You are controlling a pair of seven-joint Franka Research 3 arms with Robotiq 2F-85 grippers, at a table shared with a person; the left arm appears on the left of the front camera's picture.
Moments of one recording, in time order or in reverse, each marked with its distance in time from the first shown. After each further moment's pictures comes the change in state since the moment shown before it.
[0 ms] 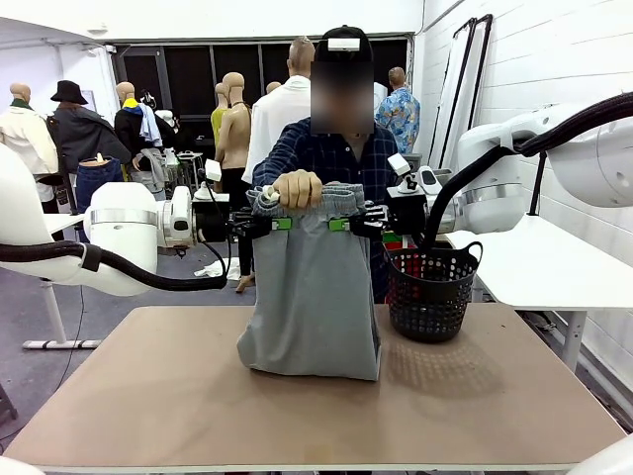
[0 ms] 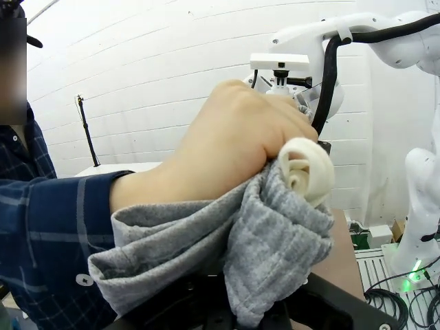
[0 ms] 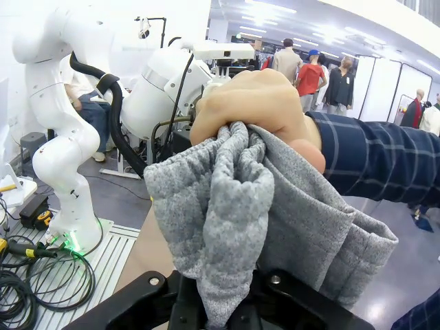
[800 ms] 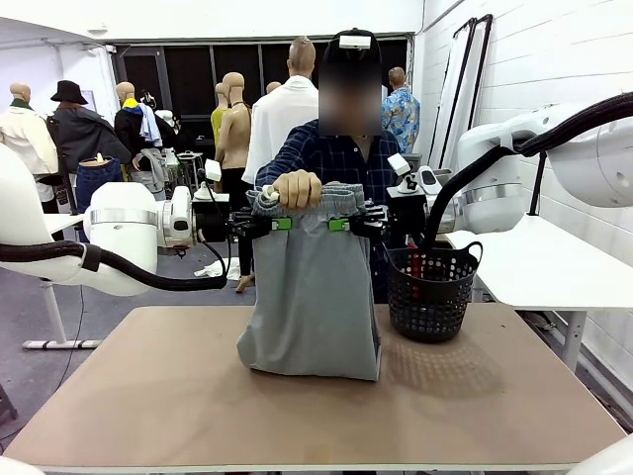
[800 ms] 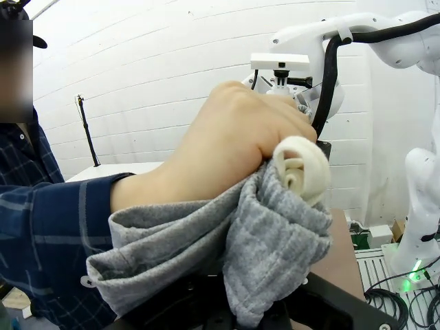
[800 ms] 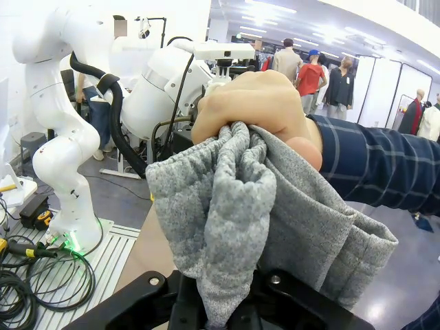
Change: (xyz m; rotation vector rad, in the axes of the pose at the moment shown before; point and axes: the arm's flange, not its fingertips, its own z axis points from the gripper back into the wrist) left arm 0.000 0.000 0.000 0.001 0.000 0.000; right arm 0.000 0.000 0.000 0.000 0.000 0.000
